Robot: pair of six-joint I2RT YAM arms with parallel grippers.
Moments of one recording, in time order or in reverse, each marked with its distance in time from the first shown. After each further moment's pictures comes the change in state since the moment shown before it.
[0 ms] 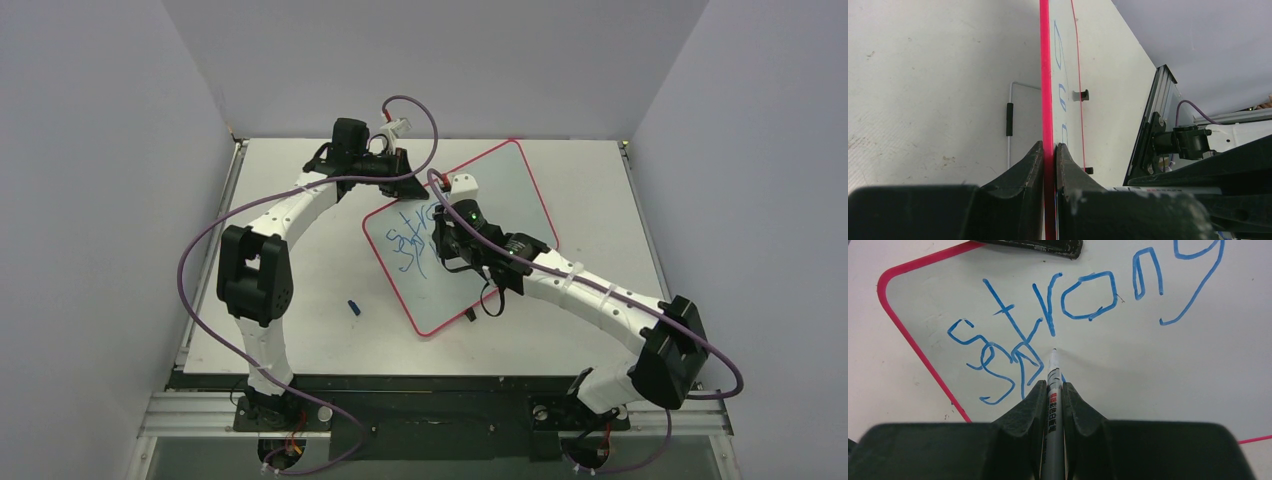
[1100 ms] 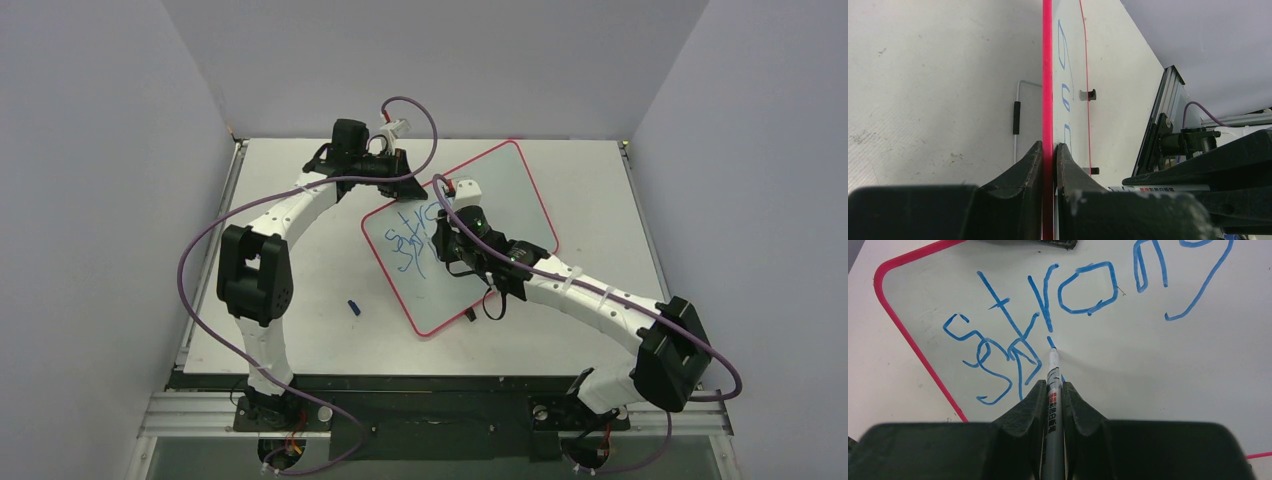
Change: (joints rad) left arm 0.002 0.000 -0.004 -0.004 -0.024 0.011; right arm -0.026 -0.003 -0.100 0.124 -0.047 0.011
